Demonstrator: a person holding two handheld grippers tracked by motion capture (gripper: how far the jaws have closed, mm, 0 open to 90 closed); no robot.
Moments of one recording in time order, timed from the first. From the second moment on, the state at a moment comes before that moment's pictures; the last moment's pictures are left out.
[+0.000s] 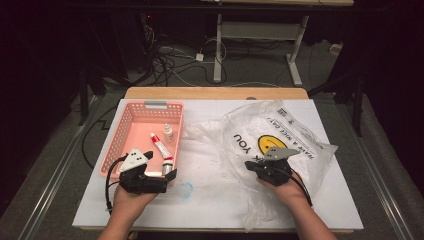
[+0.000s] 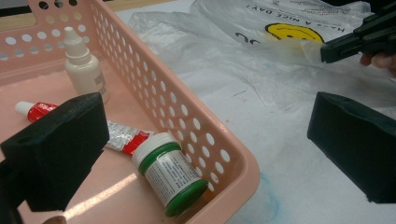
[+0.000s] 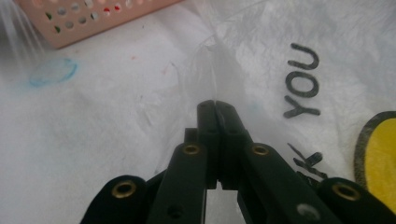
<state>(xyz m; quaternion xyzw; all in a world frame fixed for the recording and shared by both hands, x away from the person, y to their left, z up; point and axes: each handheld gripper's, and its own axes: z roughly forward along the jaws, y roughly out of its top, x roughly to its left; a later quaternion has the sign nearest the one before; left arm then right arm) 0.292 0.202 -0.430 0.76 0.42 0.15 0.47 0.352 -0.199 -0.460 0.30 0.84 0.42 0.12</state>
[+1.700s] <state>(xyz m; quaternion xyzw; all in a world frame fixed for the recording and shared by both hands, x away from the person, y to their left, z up) 0.371 0.237 -0.405 0.77 0.51 0.11 0.38 0.357 -0.223 -0.424 0.31 0.79 0.50 0.18</state>
